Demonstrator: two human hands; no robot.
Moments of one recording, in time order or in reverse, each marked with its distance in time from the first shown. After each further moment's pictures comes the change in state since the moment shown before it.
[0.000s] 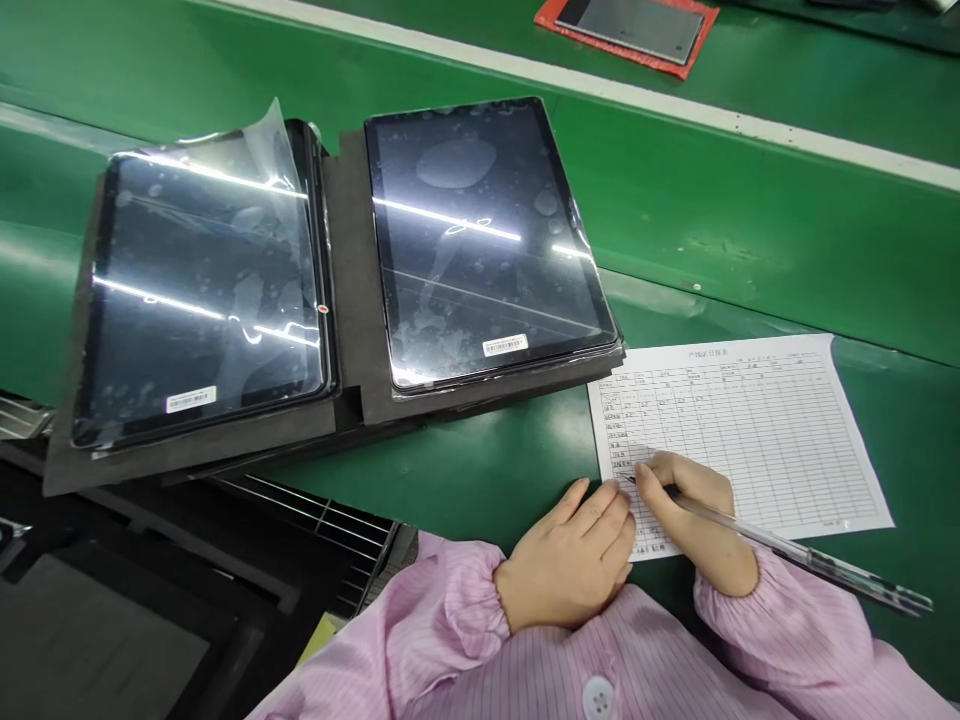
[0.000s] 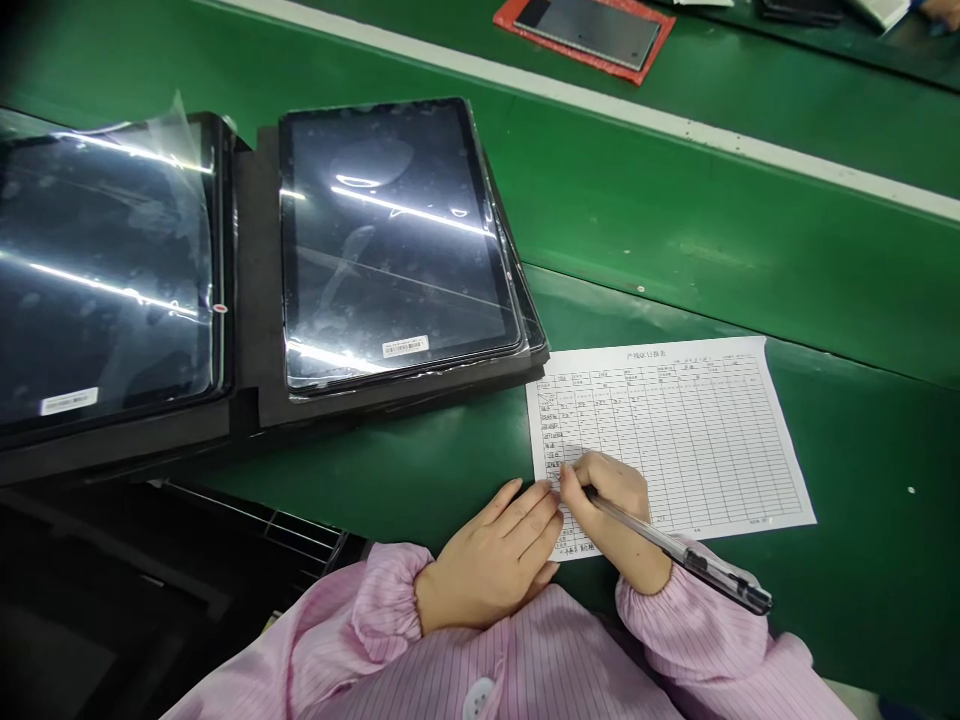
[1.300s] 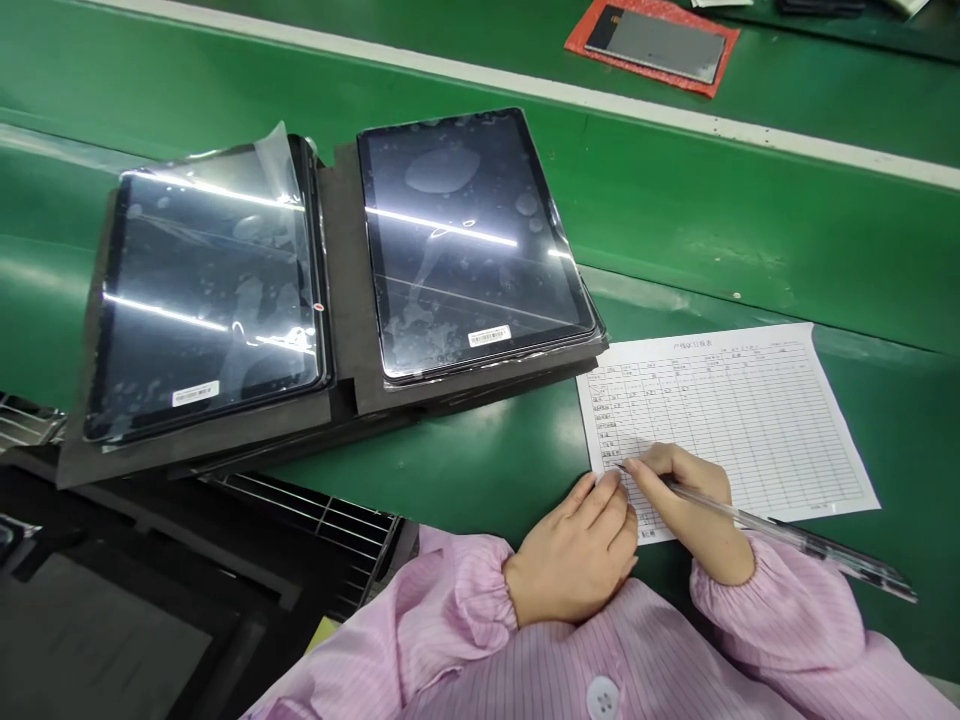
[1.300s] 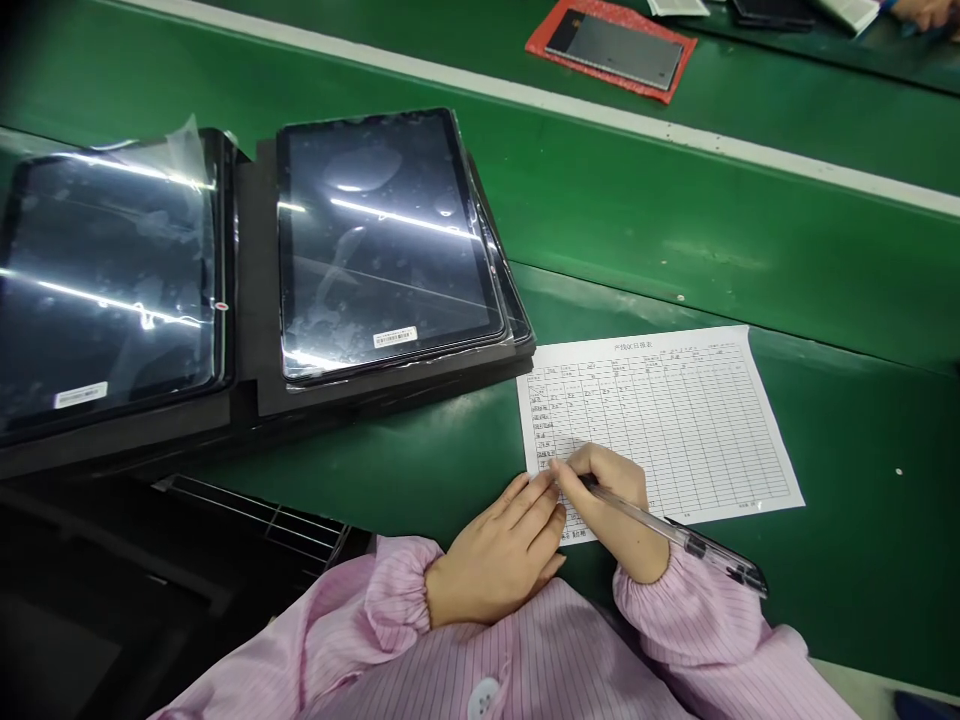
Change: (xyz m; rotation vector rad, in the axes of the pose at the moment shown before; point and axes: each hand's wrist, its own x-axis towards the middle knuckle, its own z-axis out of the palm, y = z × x) left_hand 0.004 0.011 0.005 0.033 -0.007 0.010; right_hand -0.009 0.007 -0.002 0.104 0.054 0.044
